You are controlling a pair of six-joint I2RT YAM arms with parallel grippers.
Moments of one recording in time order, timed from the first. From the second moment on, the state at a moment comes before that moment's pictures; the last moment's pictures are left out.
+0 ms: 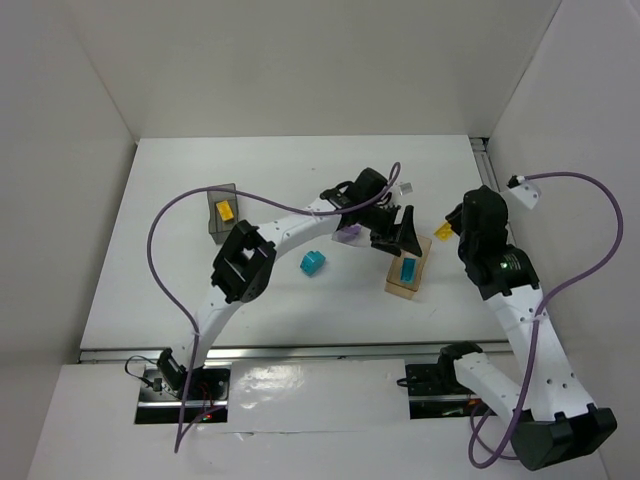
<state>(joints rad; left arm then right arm) -0.80 2.39 2.09 -0.42 0.73 -0.66 0.20 0.87 1.00 -0.58 0.58 0.71</state>
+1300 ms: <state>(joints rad) 0.32 1.19 1.20 -0.81 0.25 -0.48 0.73 2.34 2.14 -0.15 -0.32 0.45</state>
